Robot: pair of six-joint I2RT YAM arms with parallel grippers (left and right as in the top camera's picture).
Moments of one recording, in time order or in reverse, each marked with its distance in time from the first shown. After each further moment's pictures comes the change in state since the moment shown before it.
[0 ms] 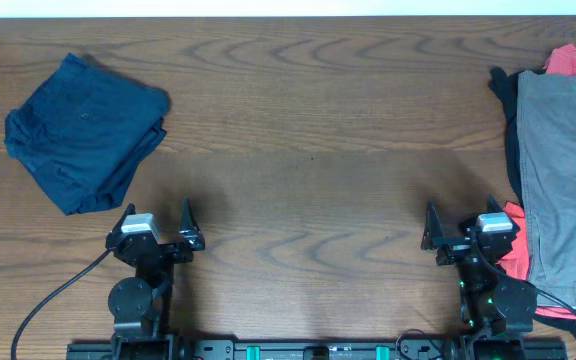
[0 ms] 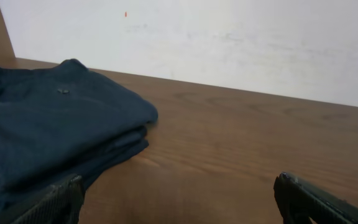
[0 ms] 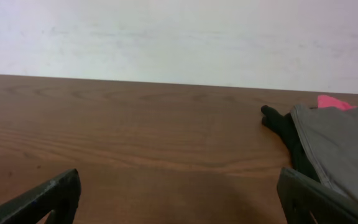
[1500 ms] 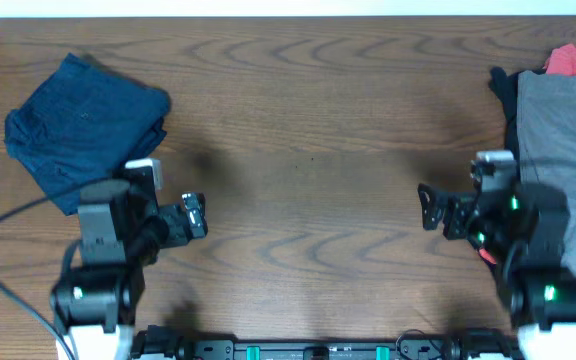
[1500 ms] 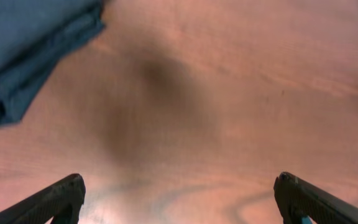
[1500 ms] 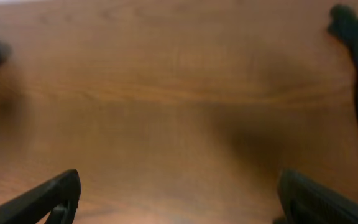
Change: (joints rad) left arm 0.000 0.806 0.821 -0.768 0.196 -0.049; right arm 0.000 0.797 0.747 -0.603 -0.142 0.080
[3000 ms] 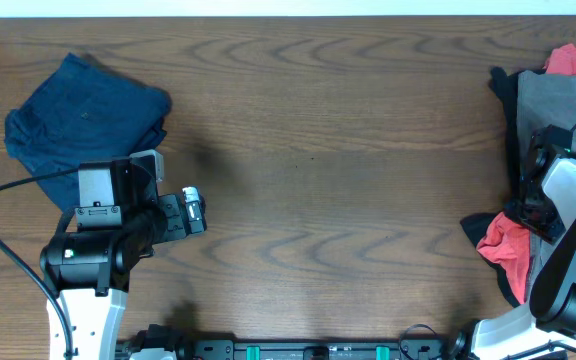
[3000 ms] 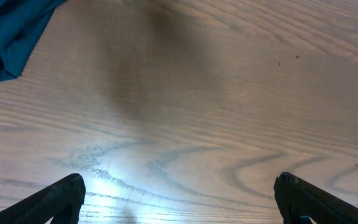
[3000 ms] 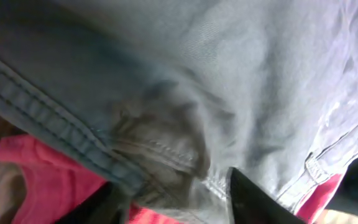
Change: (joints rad) left arm 0.000 0.150 0.144 -0.191 0.000 0.000; right arm -0.388 0.943 0.264 -0.183 0.702 0.391
